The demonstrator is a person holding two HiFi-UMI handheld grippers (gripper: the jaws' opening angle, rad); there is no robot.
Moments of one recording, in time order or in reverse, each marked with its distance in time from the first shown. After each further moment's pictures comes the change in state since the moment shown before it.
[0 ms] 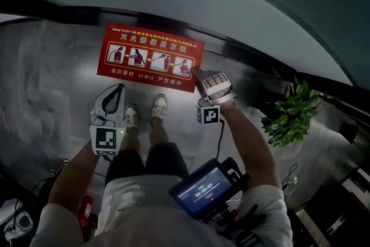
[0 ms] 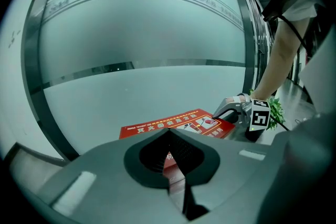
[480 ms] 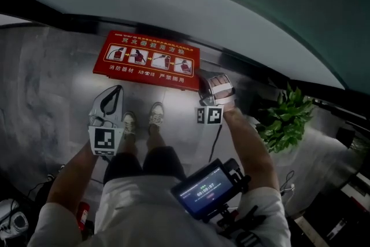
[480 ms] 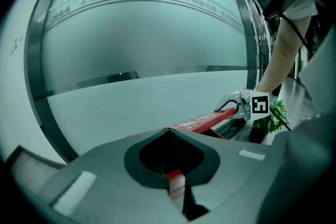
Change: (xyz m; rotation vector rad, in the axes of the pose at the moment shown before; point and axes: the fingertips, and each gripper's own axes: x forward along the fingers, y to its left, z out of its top) left arm -0.018 0.004 0.027 0.006 -0.039 0.034; right arm -0.025 -0.055 -0.015 0.239 -0.005 -0.029
